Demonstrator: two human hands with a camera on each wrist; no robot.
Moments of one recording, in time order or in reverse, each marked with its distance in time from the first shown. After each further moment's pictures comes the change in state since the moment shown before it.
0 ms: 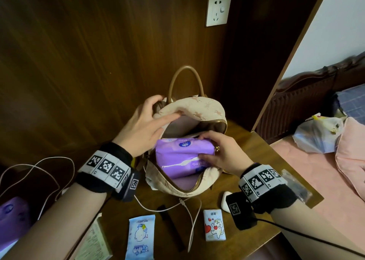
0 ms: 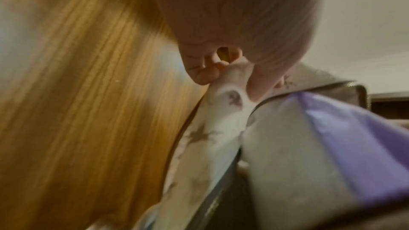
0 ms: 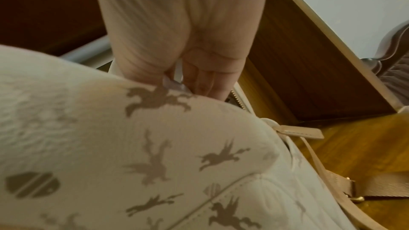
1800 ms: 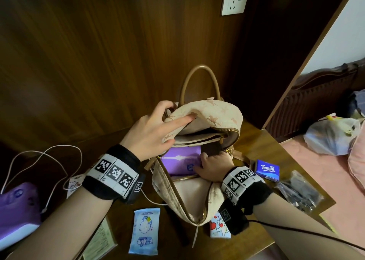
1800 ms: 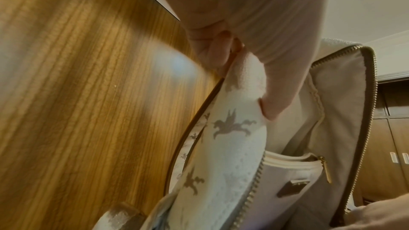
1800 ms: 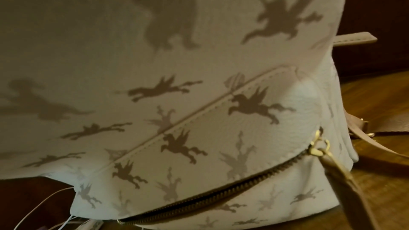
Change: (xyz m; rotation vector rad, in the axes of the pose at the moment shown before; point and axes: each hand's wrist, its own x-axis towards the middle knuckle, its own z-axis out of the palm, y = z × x) left_hand -0.016 0.007 0.003 0.069 -0.026 0.082; right_hand 0.013 0.008 0.074 -0.743 -0.555 0.286
